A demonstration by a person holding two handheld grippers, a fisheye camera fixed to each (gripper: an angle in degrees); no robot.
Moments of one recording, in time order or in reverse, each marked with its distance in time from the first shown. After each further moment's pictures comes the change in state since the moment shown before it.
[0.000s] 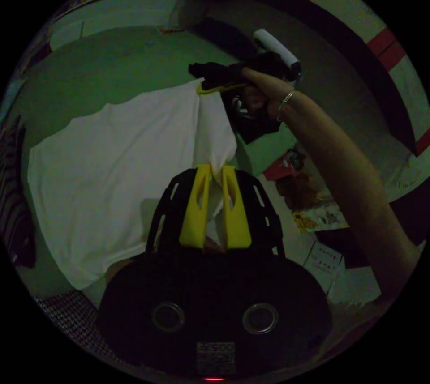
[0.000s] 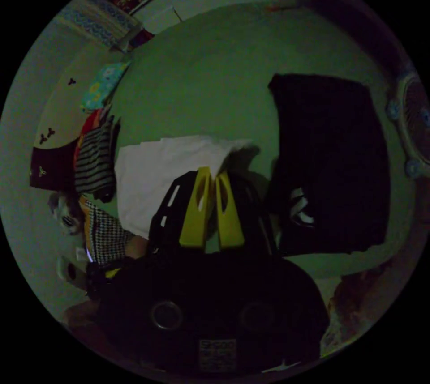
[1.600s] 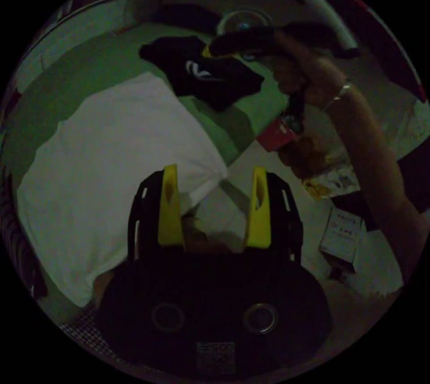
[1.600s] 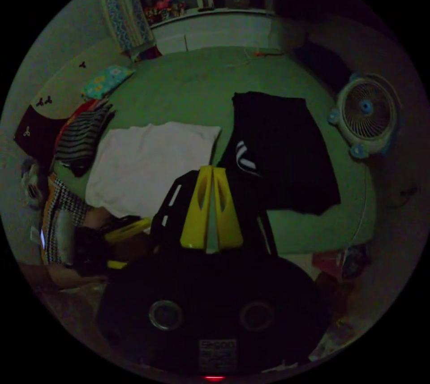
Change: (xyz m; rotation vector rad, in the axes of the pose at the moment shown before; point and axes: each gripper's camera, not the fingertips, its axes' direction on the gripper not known) left arm -0.010 -0.035 0.110 -0.143 -0.114 0.194; right arm 0.052 0.260 -0.118 0.258 0.197 -0.148
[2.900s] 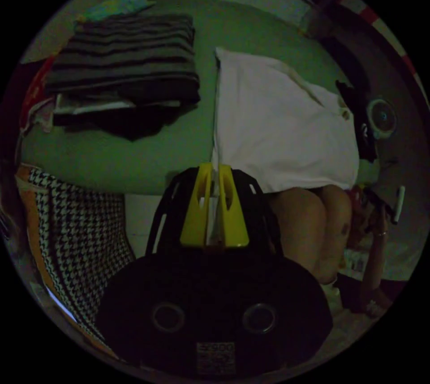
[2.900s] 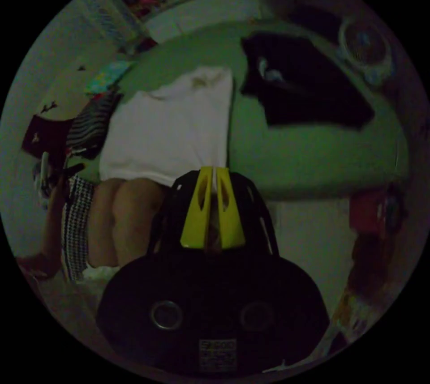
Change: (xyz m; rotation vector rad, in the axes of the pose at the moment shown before) left arm -0.365 0.291 -0.218 0.063 -0.295 -0.675; right arm -0.082 0.173 0.006 -0.024 -0.128 0.073
